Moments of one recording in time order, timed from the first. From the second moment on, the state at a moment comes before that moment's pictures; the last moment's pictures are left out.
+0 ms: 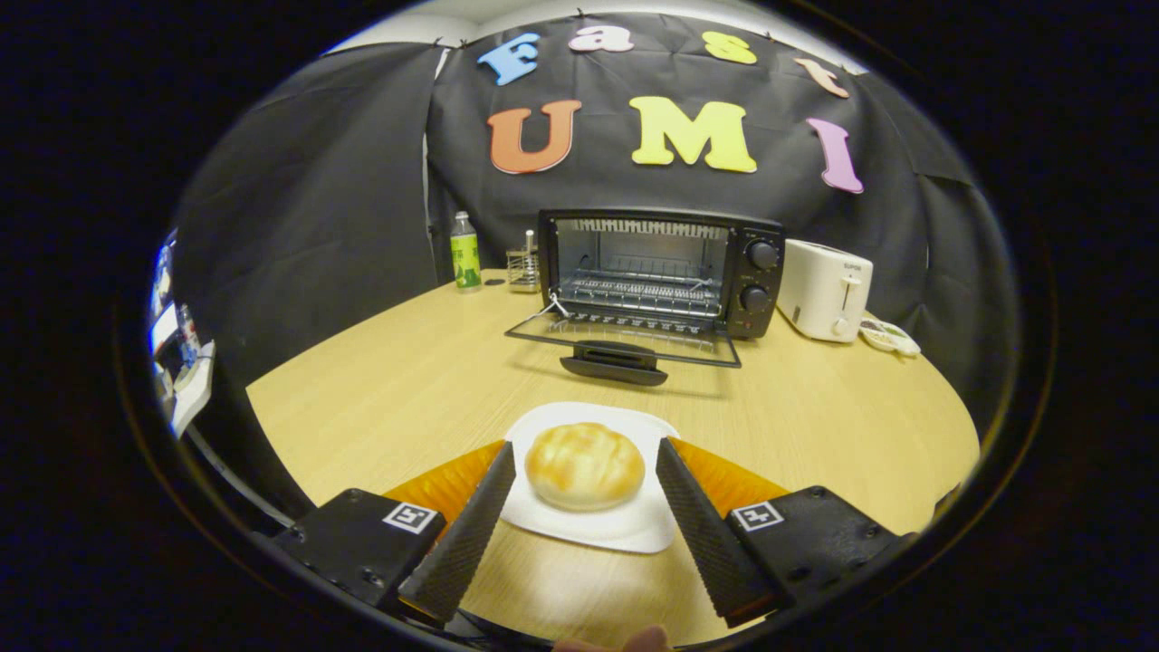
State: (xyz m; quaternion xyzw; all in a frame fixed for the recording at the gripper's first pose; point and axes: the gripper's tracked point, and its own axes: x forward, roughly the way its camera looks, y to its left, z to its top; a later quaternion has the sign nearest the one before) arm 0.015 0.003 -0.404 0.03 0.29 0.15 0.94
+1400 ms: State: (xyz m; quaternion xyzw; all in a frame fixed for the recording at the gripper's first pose) arm 0.025 -0.007 -0.360 0.19 0.29 0.16 0.92
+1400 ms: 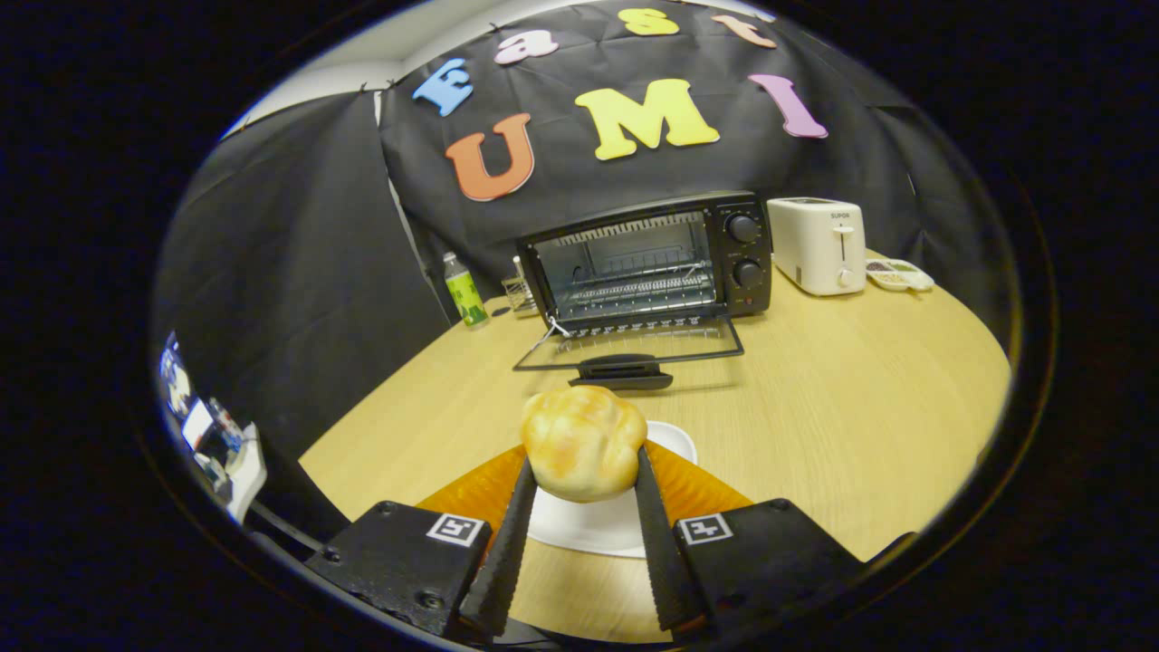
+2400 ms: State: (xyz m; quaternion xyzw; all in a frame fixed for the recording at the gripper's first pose) arm 0.270 -0.016 -0.357 0.28 0.28 0.10 0.91
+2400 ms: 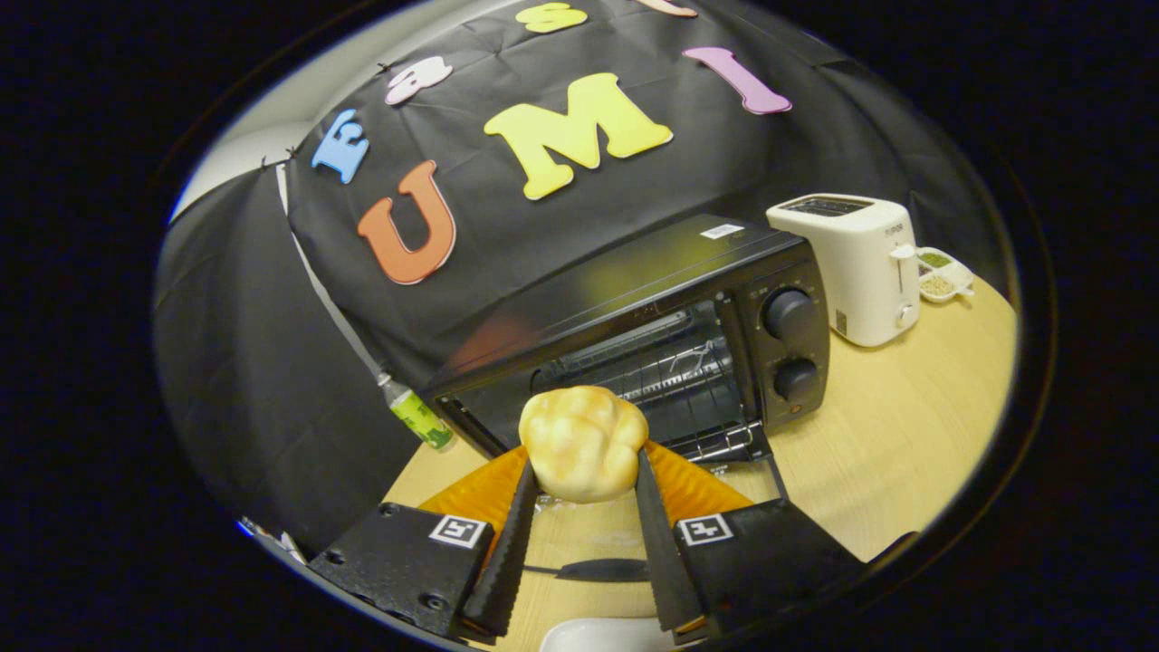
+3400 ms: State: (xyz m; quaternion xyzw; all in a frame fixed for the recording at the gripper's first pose) arm 0.368 0.000 -0.399 0.18 0.30 0.06 0.94
